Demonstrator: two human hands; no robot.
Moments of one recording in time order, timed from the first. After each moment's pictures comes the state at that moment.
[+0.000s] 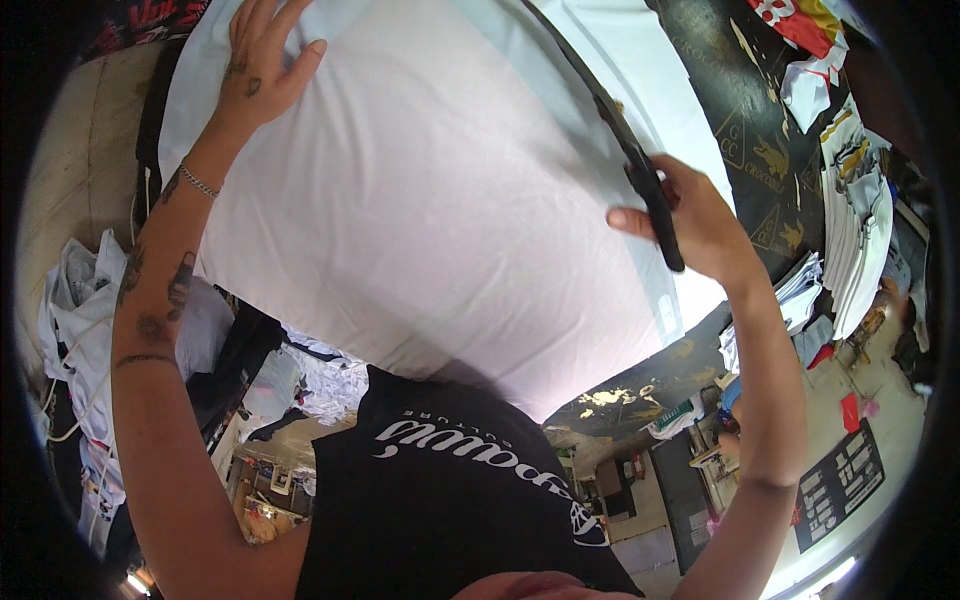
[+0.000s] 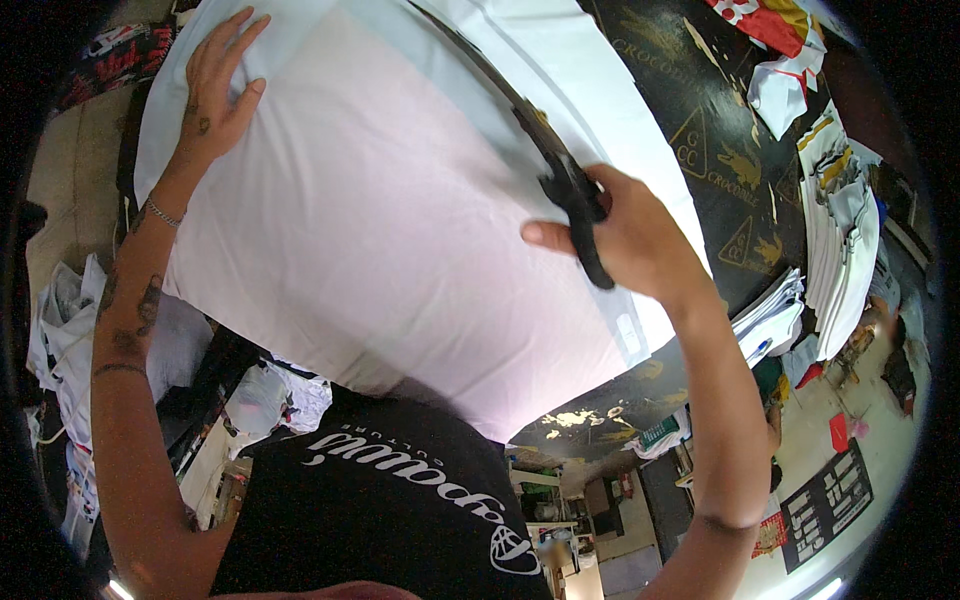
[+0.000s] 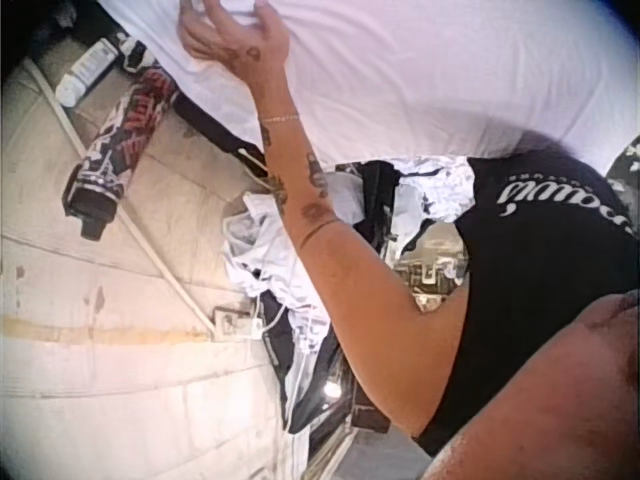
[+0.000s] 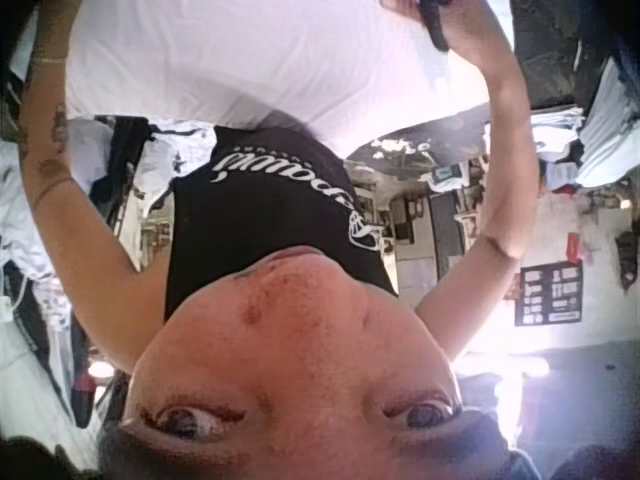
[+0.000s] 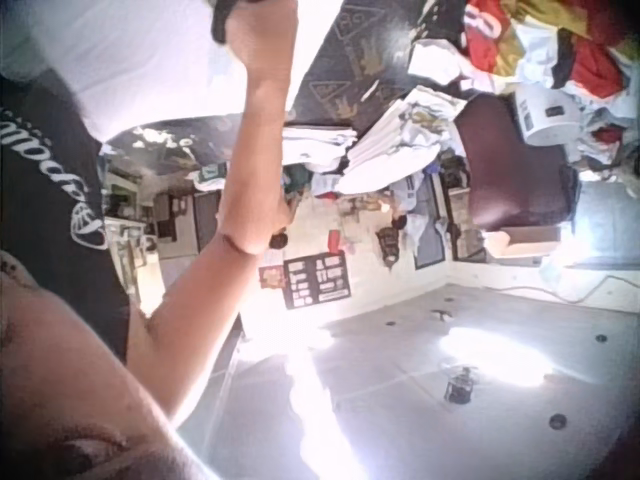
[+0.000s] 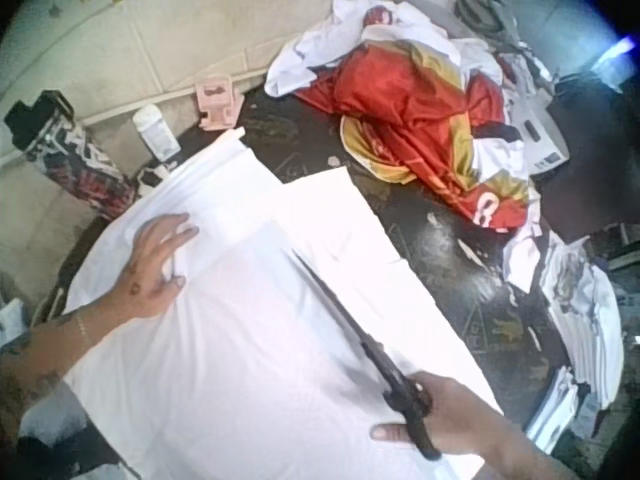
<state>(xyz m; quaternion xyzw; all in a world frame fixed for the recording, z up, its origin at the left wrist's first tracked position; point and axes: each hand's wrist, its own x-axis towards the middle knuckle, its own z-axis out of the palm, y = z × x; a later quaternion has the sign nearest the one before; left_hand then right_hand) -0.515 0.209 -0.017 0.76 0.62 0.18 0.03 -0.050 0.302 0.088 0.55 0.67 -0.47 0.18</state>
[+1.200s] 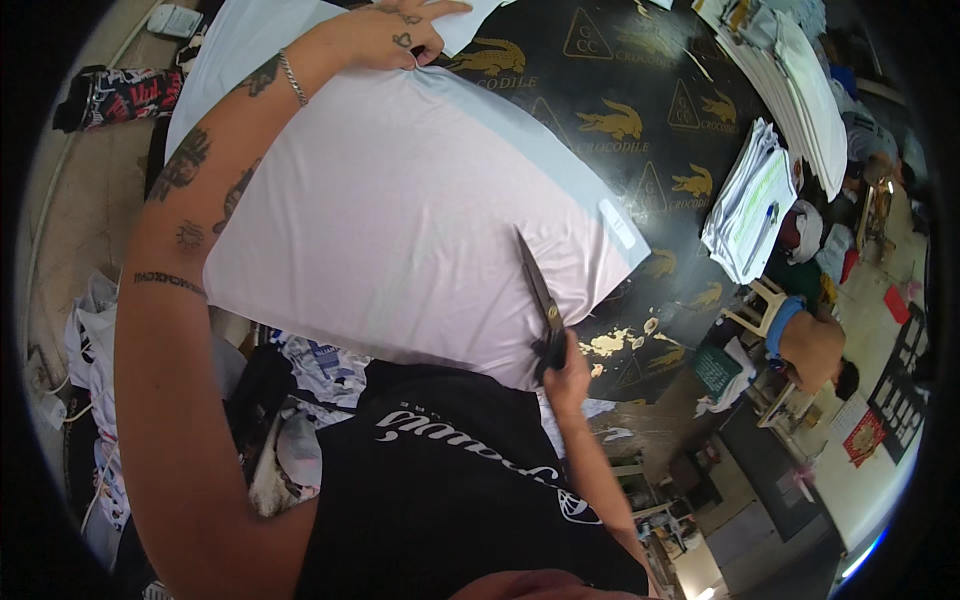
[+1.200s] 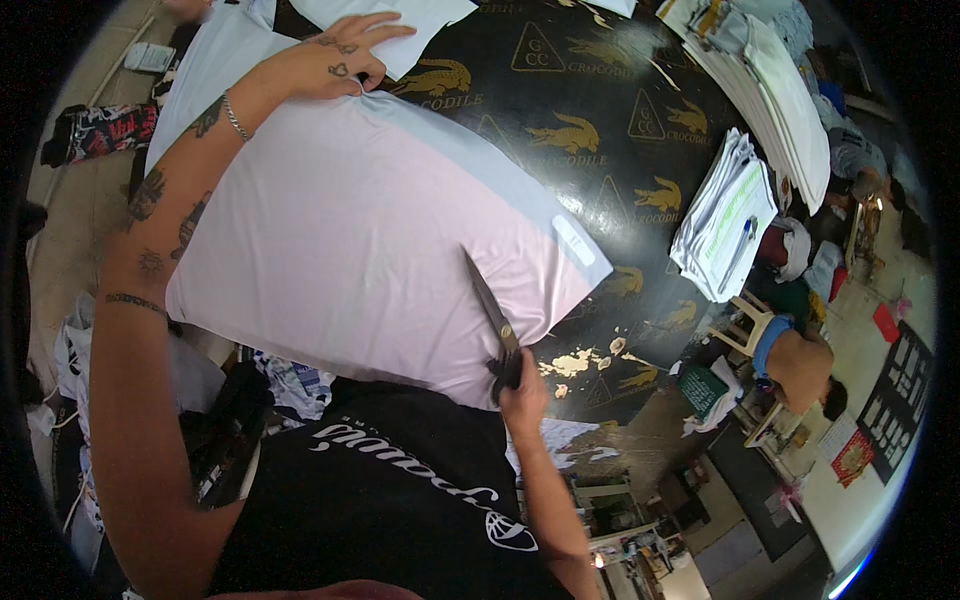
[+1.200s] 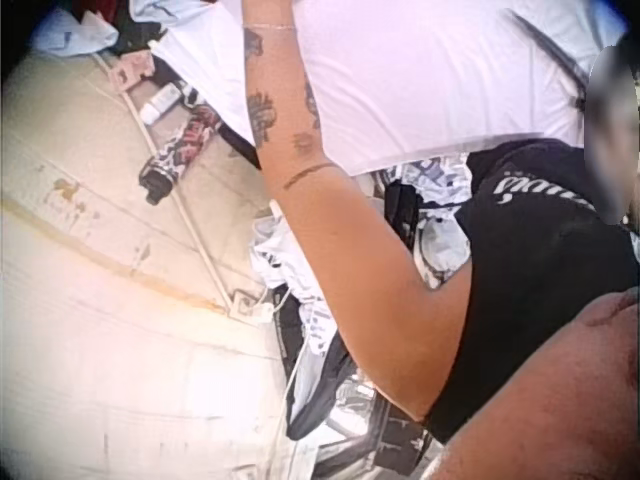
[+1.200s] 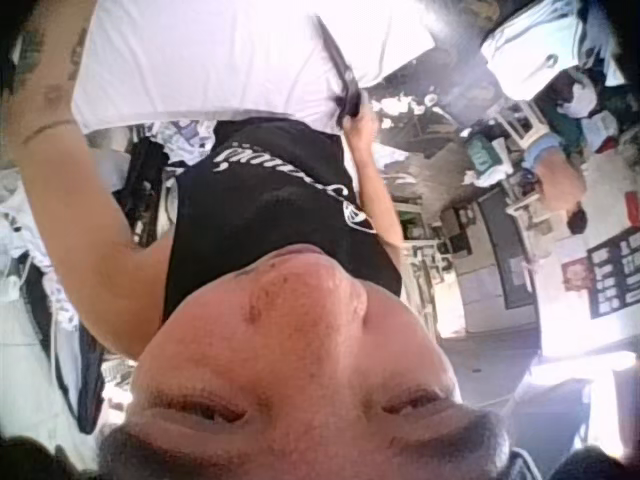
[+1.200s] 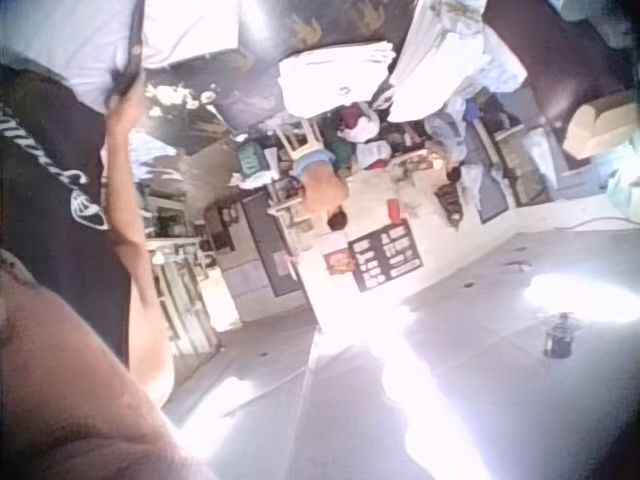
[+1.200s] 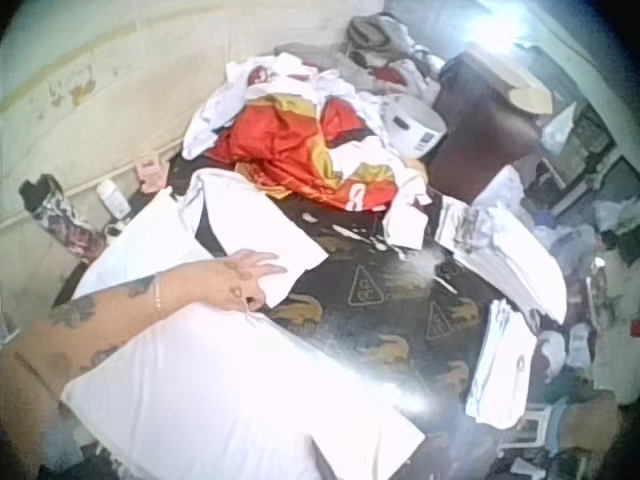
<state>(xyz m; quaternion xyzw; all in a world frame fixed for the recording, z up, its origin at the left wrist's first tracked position) -0.313 0.324 0.021 0.92 0.36 -0.04 0.15 0.097 -0.161 0.026 0.77 0.56 -0.31 -0.04</state>
